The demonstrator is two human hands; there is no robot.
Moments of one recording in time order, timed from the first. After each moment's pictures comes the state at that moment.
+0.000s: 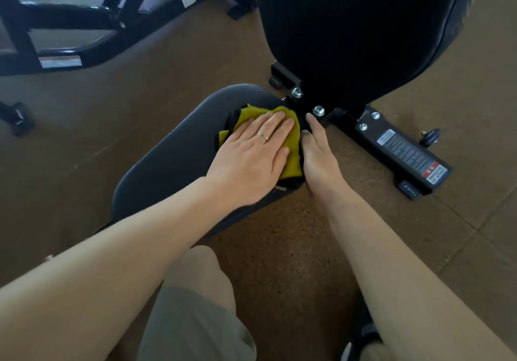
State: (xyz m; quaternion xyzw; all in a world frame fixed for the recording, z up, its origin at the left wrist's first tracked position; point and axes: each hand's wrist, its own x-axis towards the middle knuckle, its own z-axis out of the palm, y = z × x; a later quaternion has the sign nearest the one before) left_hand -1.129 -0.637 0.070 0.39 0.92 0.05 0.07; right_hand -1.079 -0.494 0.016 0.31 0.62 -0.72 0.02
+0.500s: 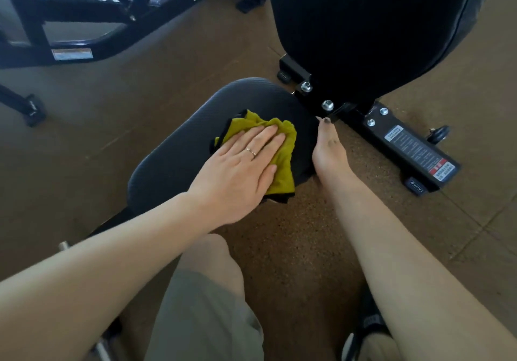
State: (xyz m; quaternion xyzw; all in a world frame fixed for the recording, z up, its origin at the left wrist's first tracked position) left_hand -1.102 -0.687 0.080 0.40 0.91 0.04 0.08; right_hand -1.084 -0.495 0.021 0.37 0.61 -0.70 0.02
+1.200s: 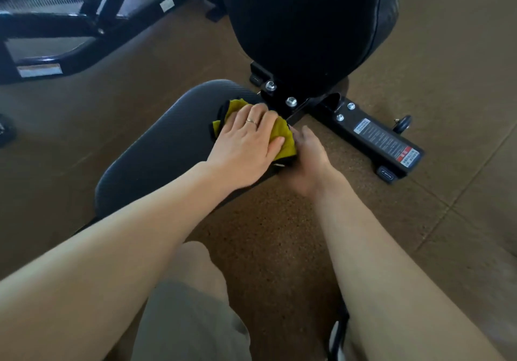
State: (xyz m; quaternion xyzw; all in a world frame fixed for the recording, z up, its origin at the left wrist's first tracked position) left_hand -1.118 -0.608 0.067 0.38 0.92 0.05 0.05; right_hand -1.062 -0.477 0.015 0.38 0.33 -0.86 0.07
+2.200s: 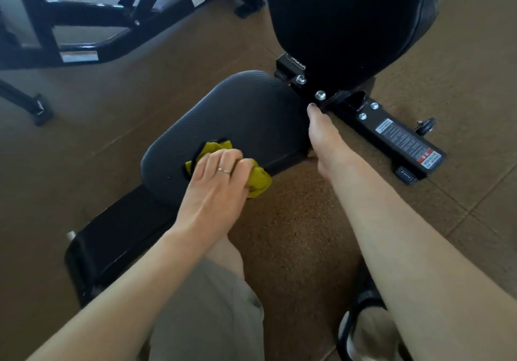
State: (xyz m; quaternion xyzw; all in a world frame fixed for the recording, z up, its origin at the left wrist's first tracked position) left_hand -1.033 -0.724 0.067 0.35 0.93 0.03 -0.09; right_hand -1.069 -0.503 0.065 0.38 0.60 -0.70 0.09
